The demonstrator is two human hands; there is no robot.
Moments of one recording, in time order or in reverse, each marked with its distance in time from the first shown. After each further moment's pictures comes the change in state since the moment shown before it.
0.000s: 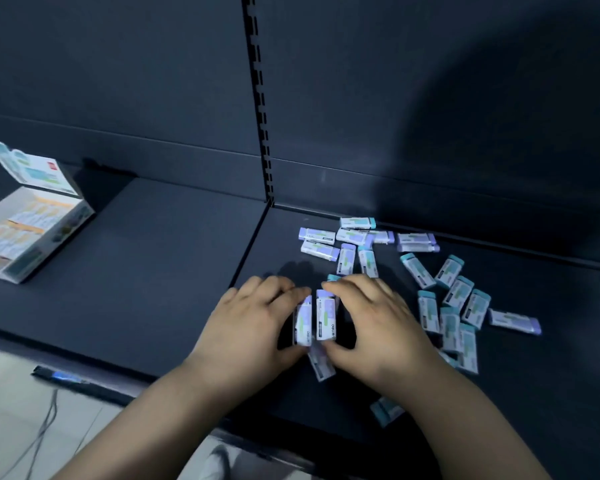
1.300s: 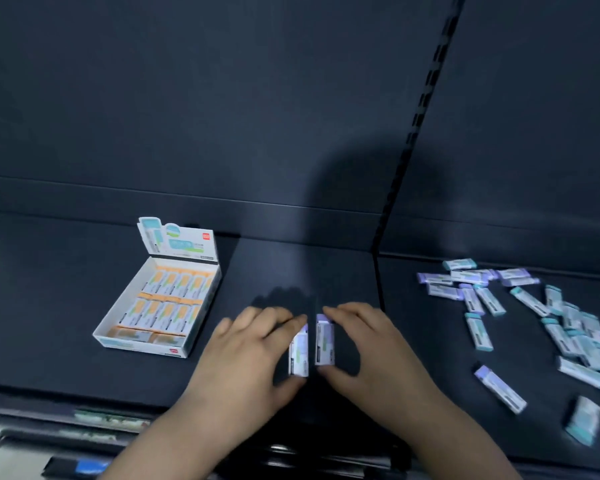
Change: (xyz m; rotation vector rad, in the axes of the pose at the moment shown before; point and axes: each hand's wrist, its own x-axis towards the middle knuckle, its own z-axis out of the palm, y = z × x) left_hand -0.074 -0.221 -0.093 -0.031 0.128 0.171; right_hand 0.086 -0.219 0.071 0.087 0.164 0.078
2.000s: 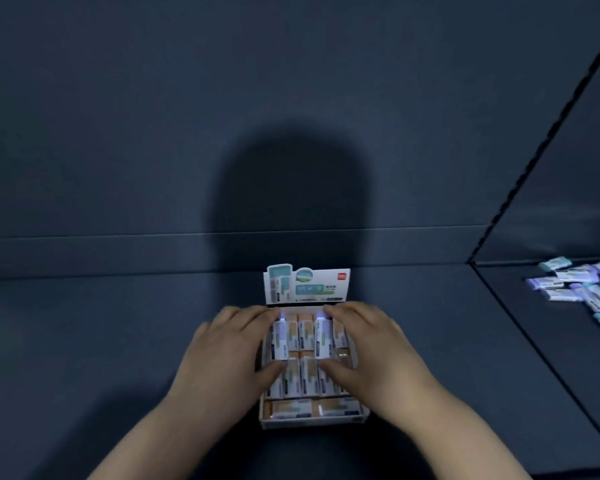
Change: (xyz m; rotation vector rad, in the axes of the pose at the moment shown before) left_hand -0.009 -0.249 -0.048 0.025 -0.230 -0.077; right_hand 0.137 -0.150 0.111 -0.080 0.055 0.129
